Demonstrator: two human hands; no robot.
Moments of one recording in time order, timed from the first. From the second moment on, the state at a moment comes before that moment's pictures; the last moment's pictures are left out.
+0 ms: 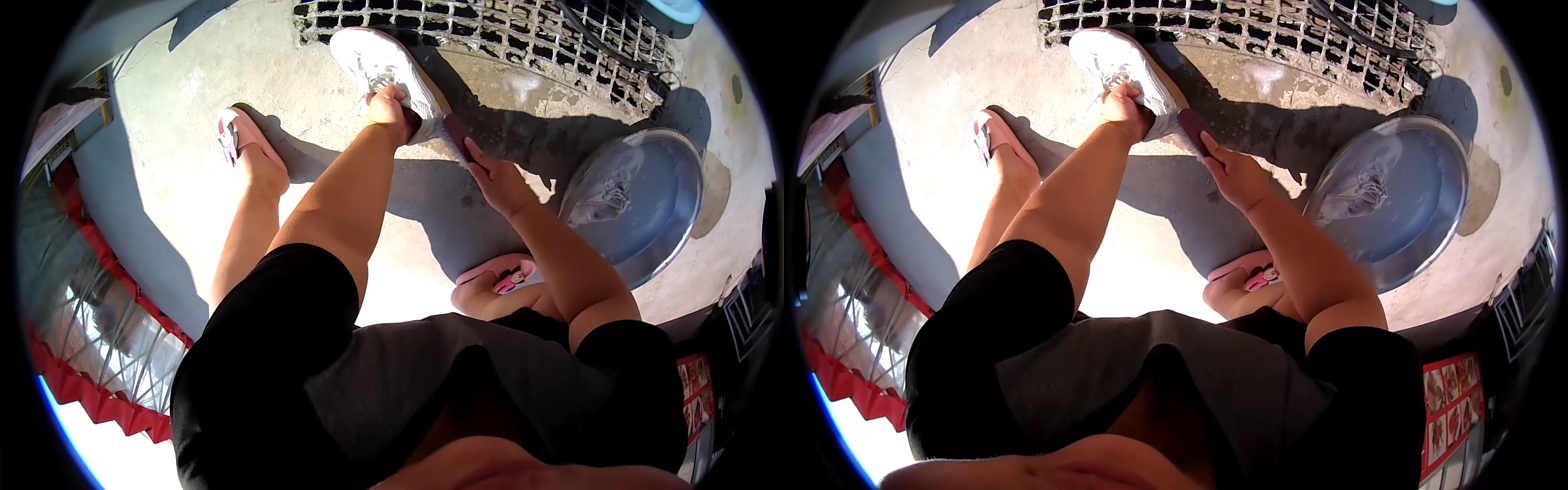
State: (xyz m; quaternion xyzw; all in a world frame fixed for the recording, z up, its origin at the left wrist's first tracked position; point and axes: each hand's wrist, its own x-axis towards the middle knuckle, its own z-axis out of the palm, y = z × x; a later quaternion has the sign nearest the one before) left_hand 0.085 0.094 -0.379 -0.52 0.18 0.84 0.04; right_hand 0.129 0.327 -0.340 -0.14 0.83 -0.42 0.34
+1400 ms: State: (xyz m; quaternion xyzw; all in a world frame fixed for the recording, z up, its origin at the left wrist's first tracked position) left_hand 0.092 0.089 -0.418 -0.51 0.20 0.84 0.00; right_hand 0.145 0.299 -0.341 -0.02 0.80 -0.47 0.37
